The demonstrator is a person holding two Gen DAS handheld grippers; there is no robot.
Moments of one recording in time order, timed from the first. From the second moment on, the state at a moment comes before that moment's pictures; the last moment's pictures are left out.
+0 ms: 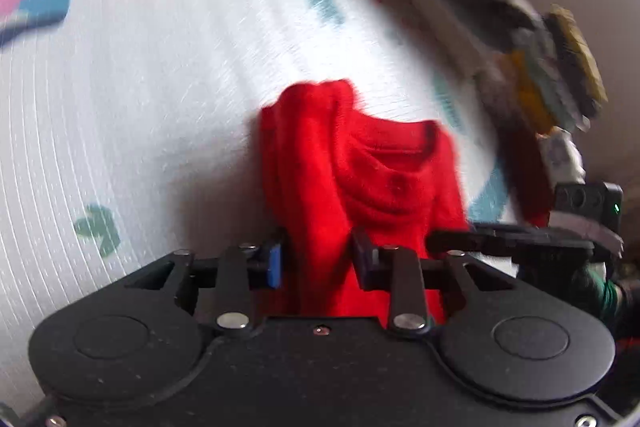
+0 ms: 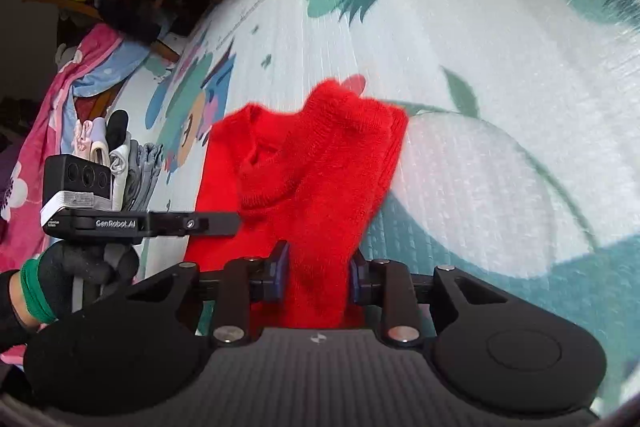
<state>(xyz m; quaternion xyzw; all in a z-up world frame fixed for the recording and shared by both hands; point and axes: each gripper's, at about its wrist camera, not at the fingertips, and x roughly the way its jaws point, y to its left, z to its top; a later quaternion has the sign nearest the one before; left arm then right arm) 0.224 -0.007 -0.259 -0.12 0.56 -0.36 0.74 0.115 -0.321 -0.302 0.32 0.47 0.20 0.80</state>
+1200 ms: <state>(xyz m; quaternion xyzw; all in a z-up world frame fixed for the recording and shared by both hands) 0.278 -0.123 -0.174 -0.17 0.47 -0.48 0.72 0.118 -0.406 -0.223 0.37 0.30 0.20 0.86</state>
